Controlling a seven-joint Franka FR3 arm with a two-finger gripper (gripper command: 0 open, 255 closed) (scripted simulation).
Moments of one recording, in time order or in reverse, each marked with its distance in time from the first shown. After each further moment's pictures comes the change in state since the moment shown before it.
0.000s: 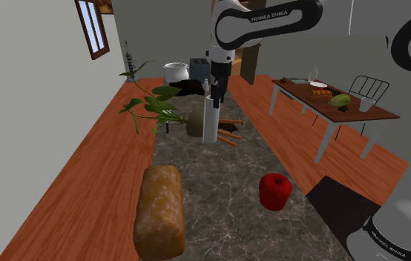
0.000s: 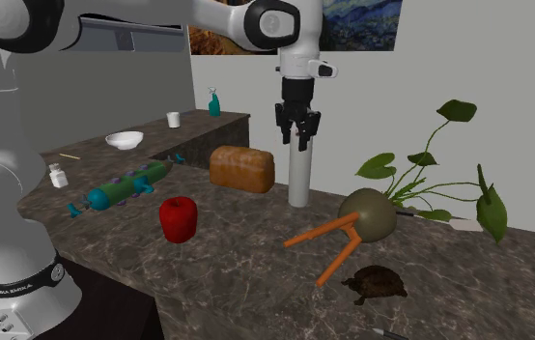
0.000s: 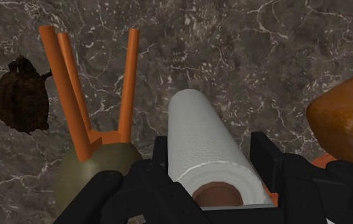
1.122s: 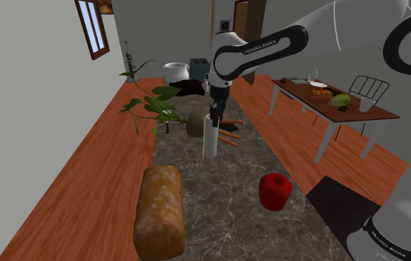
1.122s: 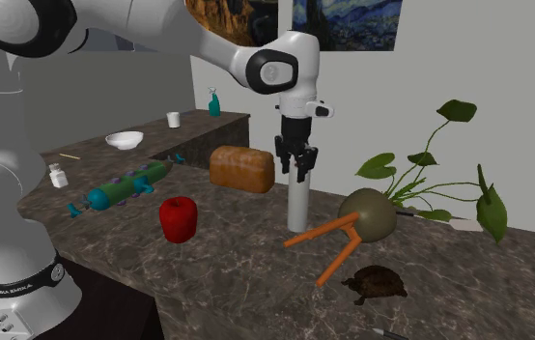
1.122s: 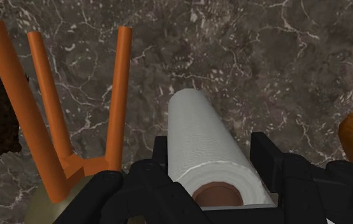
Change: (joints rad) arm 0.000 0.034 -0.002 -0.177 -0.003 0.210 -0.002
